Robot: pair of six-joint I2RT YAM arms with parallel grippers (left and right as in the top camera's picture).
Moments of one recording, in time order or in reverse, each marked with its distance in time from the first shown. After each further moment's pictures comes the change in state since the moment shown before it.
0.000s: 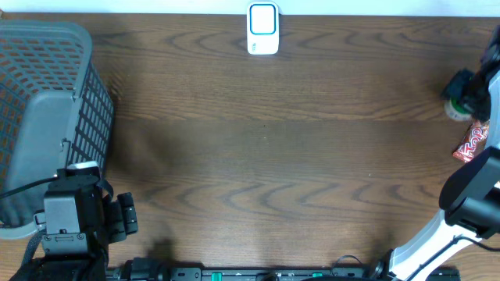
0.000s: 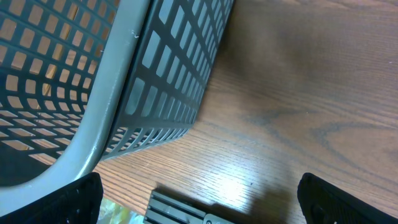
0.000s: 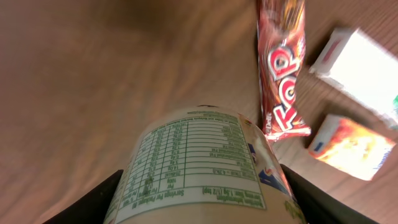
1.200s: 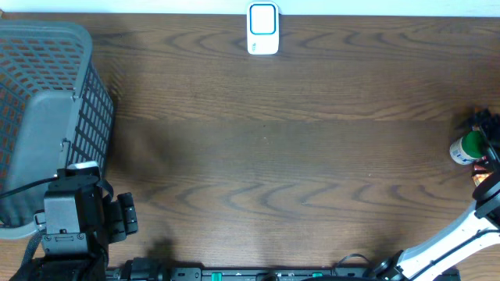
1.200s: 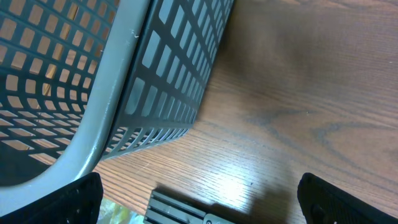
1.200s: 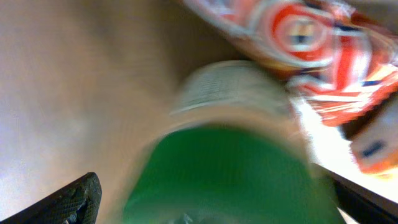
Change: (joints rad) left arm 0.000 0.000 0.000 0.000 0.000 0.000; right arm -0.335 0.163 -0.021 -0.048 -0.429 -0.013
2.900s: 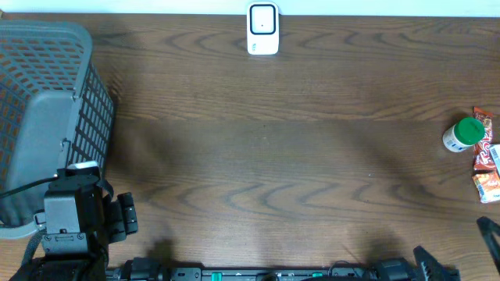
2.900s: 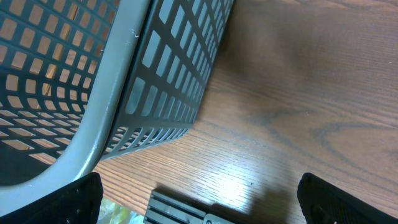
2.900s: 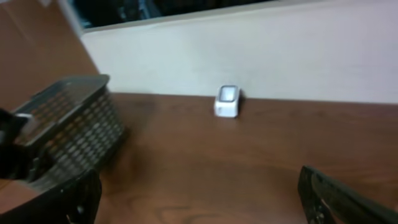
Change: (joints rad) left arm 0.000 0.000 0.000 0.000 0.000 0.000; right arm 0.909 -1.541 0.053 -0.244 0.029 -0.126
